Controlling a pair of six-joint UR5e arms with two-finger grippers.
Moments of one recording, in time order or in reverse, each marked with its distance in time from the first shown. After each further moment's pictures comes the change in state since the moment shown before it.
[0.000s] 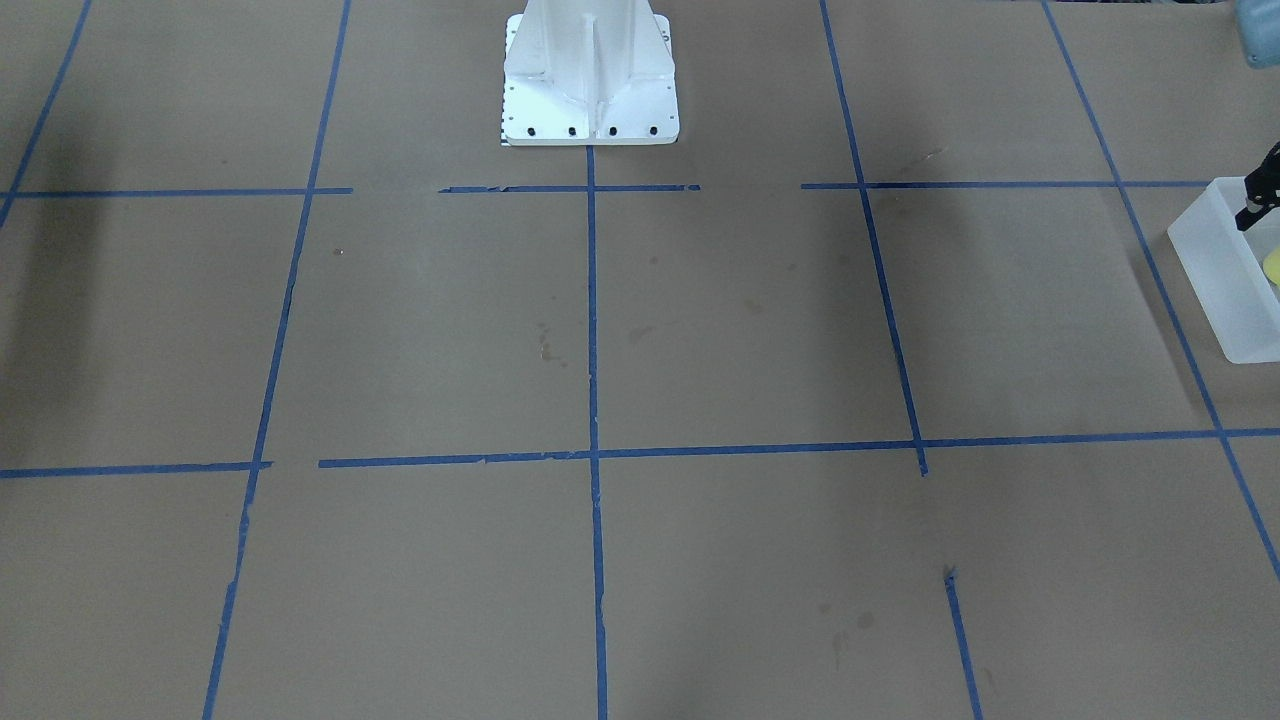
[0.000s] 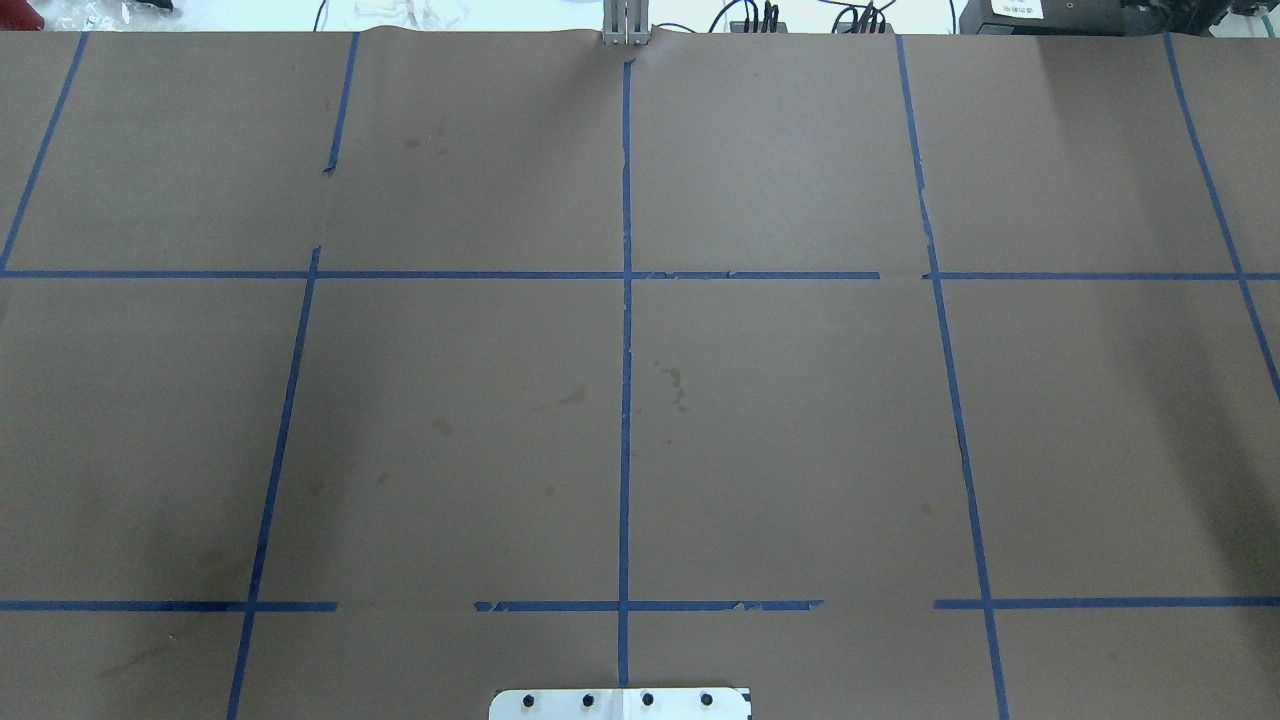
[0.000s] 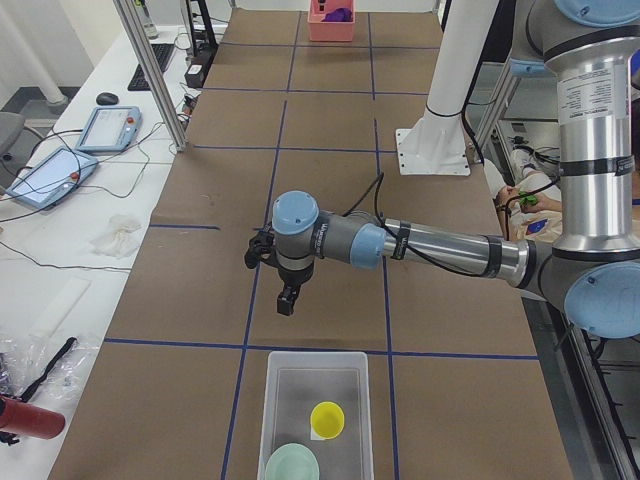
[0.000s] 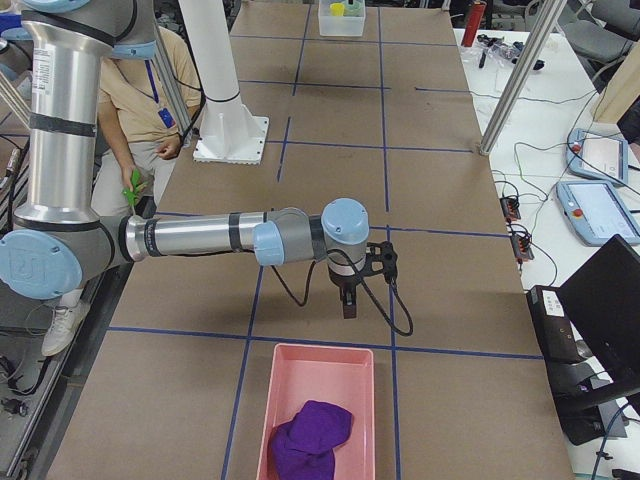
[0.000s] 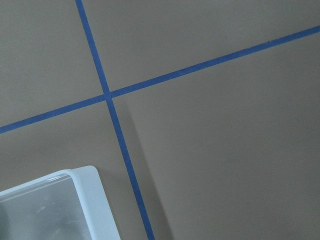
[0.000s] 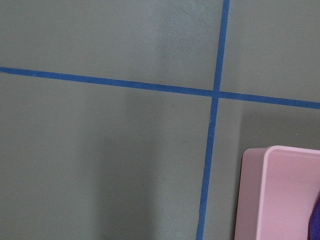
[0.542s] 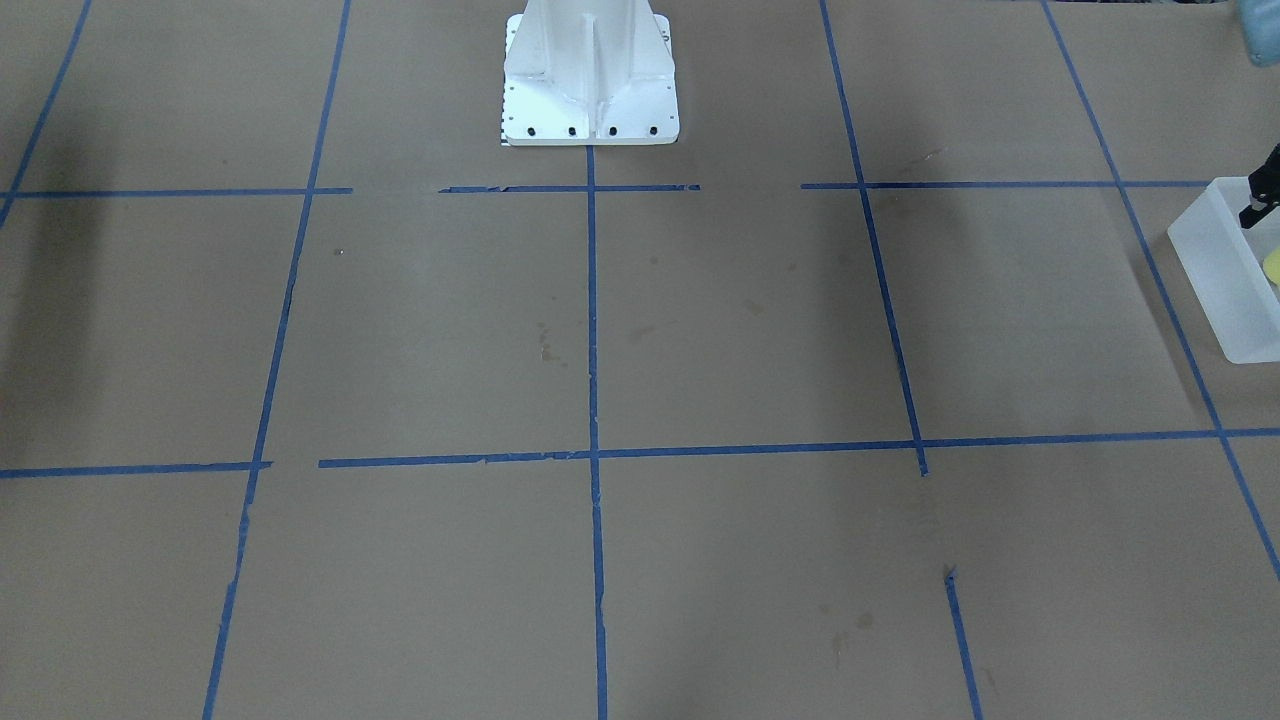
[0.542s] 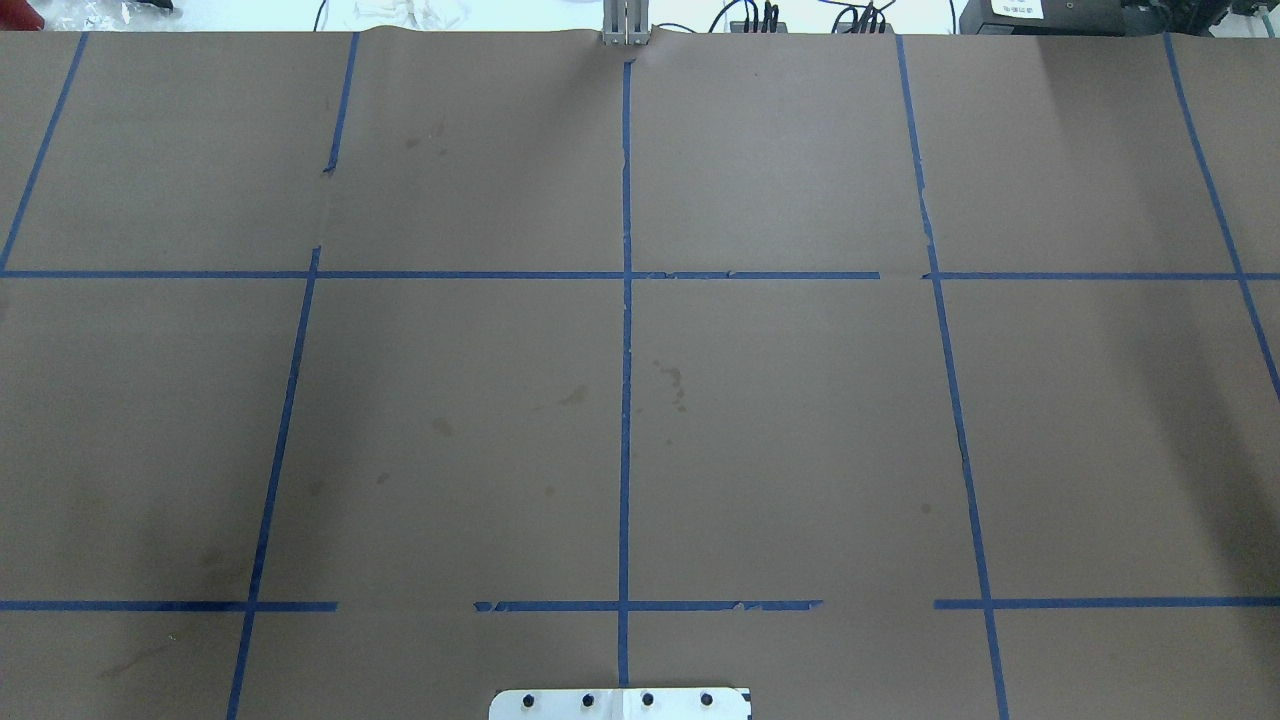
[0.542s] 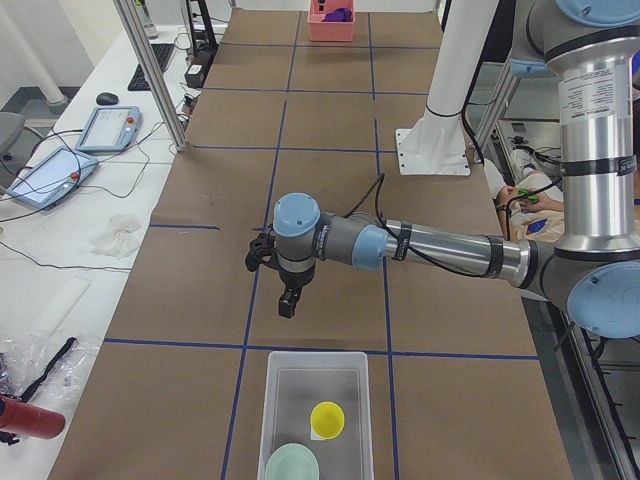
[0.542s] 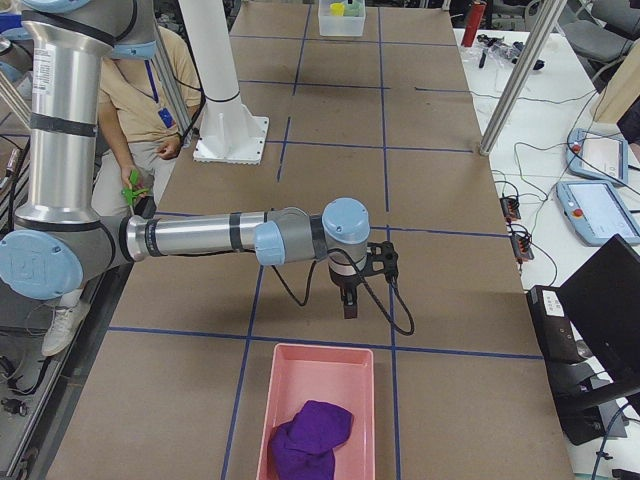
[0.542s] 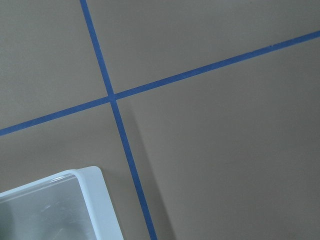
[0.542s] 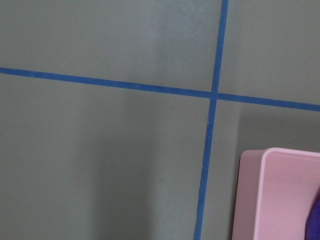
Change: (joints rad) left arm -0.007 0.012 0.006 0.002 0.000 0.000; right arm -0.001 0.003 0.005 0.001 -0.016 -0.001
